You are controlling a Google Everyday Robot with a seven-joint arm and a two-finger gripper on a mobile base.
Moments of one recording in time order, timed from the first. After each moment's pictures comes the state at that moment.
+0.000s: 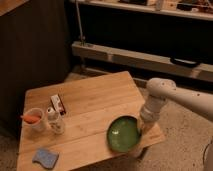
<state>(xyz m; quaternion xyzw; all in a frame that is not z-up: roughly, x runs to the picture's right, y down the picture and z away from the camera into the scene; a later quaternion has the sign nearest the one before) 0.194 0.235 0.731 -0.28 -0.44 -0.58 0.62</state>
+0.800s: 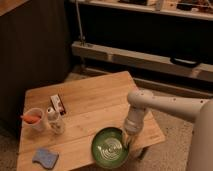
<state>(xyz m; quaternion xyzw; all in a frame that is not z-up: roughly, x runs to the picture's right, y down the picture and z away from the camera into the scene) 0.082 0.292 0.744 -0.28 -0.53 -0.62 0.50</state>
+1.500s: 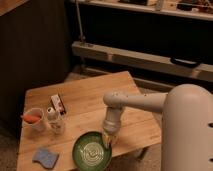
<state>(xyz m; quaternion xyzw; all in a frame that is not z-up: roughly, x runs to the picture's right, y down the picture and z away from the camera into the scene) 0.005 0.279 0.773 -0.23 -0.56 -0.66 0.44</state>
